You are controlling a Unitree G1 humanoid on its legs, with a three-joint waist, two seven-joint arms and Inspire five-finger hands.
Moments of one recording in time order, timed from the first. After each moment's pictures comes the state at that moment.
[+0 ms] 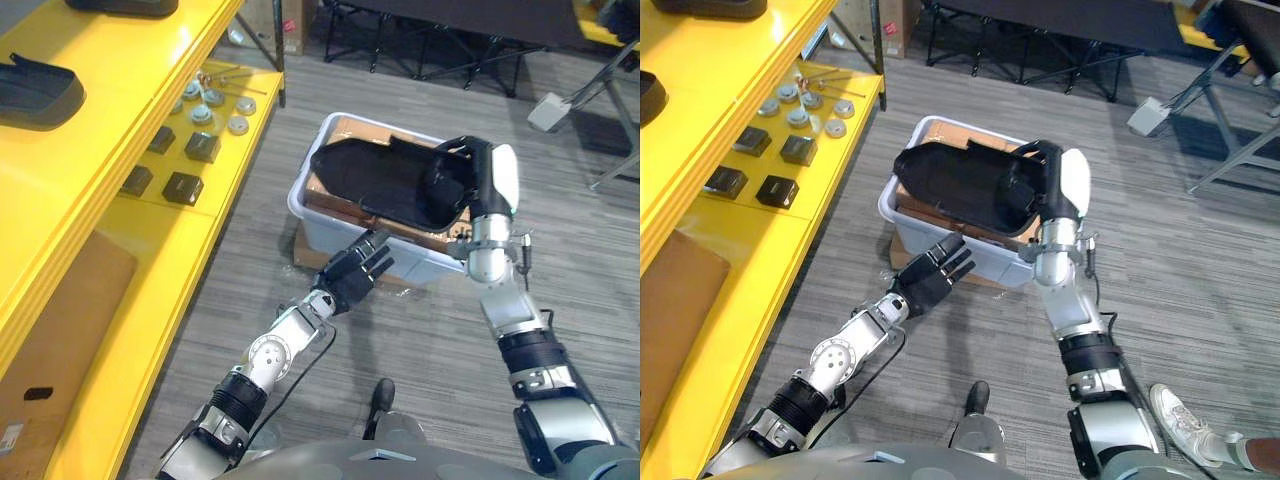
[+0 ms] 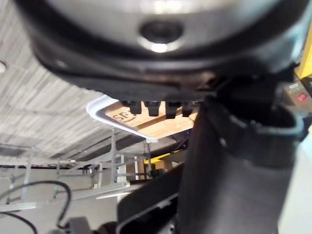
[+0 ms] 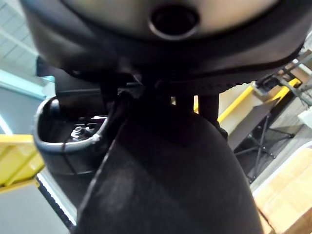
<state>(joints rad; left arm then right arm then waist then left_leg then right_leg) -0.23 0.08 -0.46 0.29 -1.37 0.15 -0.02 -0.34 -0.36 0.09 0.25 -0.35 -0.09 -0.40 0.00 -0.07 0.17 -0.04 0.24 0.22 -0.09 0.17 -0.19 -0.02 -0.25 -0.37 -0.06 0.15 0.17</state>
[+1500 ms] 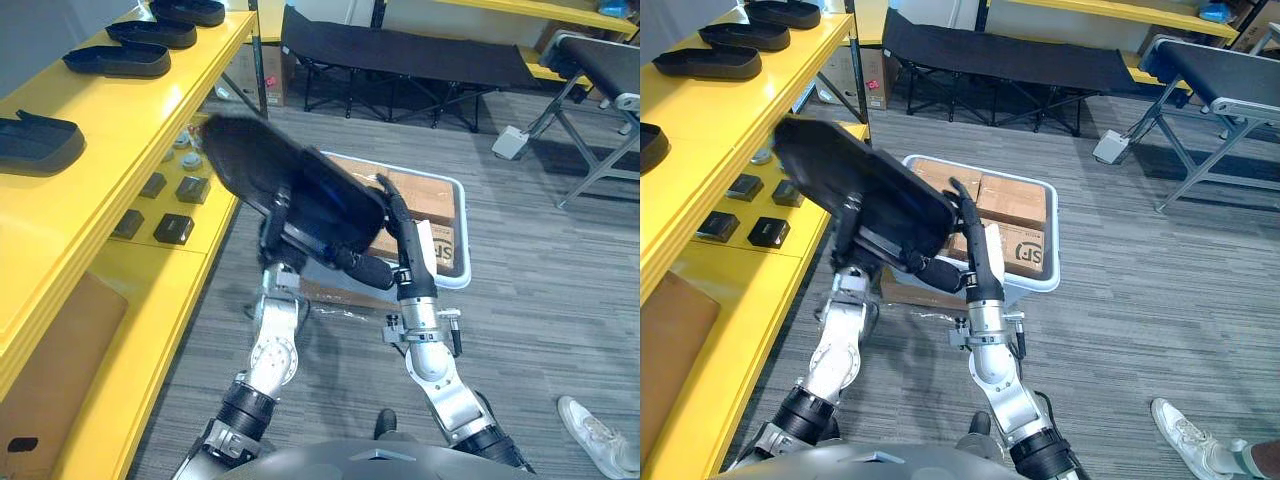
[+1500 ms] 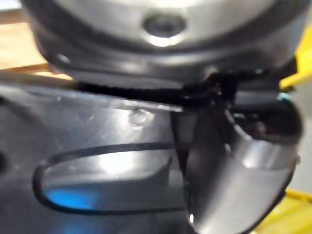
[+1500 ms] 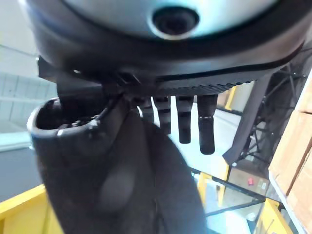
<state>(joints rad) -0.14 -0.03 -0.27 0.04 -0.98 -0.43 0.28 0.07 -0.14 0.34 0.01 -0.22 -0.38 -0.43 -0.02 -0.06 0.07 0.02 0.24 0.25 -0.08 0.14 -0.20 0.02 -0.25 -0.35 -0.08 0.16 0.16</state>
